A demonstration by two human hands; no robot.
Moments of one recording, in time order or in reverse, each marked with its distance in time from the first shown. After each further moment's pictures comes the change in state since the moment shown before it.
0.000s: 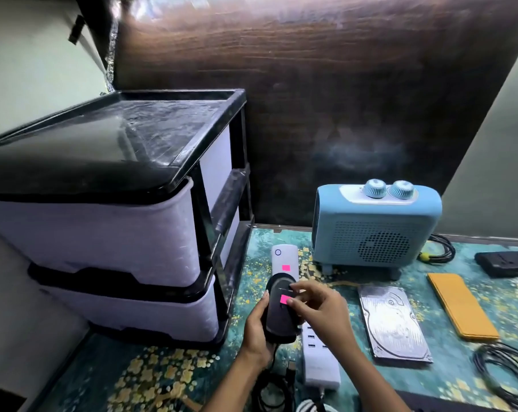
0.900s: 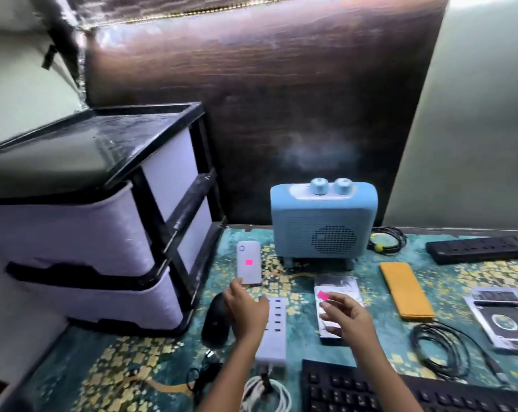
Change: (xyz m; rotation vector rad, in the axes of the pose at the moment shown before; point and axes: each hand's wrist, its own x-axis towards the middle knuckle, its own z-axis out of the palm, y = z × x) left_hand 0.011 -0.047 0.062 1.035 0.735 0.464; right_hand -0.045 0.046 -0.129 0.413 0.069 0.315
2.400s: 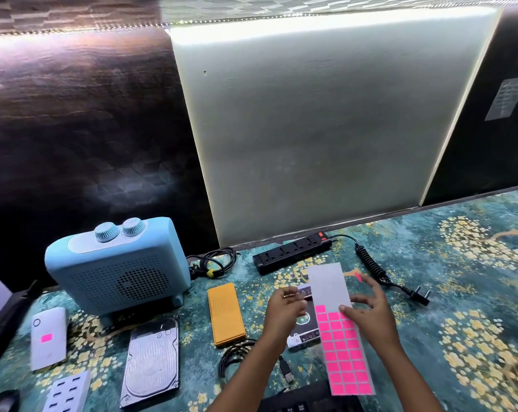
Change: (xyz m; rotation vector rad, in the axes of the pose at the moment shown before) left_hand -0.230 0.211 0.260 -0.434 -0.999 -0.076; right_hand 0.008 -0.049 -0.384 -0.264 0.526 -0.162
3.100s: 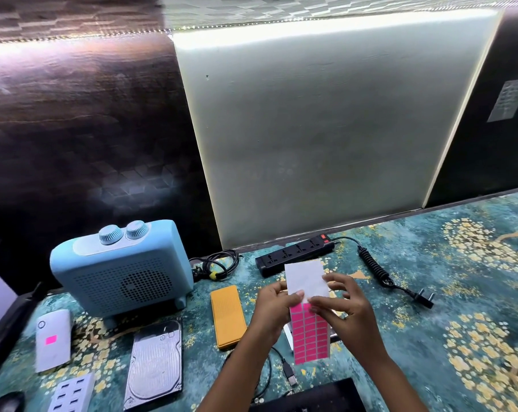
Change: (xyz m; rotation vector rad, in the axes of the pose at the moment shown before) left_hand -0.009 0.025 -0.016 -0.120 -0.078 0.024; right_hand -0.016 -0.020 0.027 -0.262 -0.110 -0.651
